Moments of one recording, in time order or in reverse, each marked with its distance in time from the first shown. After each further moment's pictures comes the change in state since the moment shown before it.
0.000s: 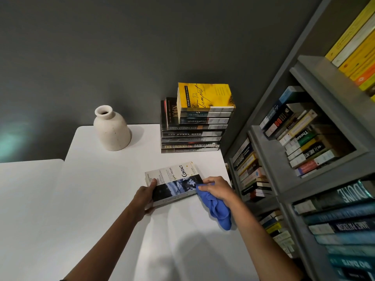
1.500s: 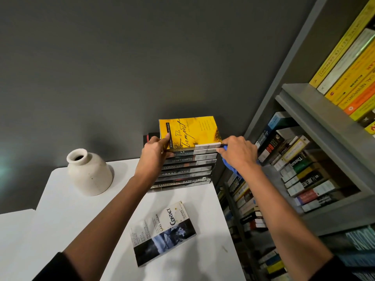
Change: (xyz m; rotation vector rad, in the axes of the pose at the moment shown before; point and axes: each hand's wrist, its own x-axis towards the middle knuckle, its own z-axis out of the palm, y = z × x) left_hand 0.009 0.217 0.083 0.858 0.215 1.110; right_hand 0.036 -0.142 -0.159 -0.758 0.570 -0.180
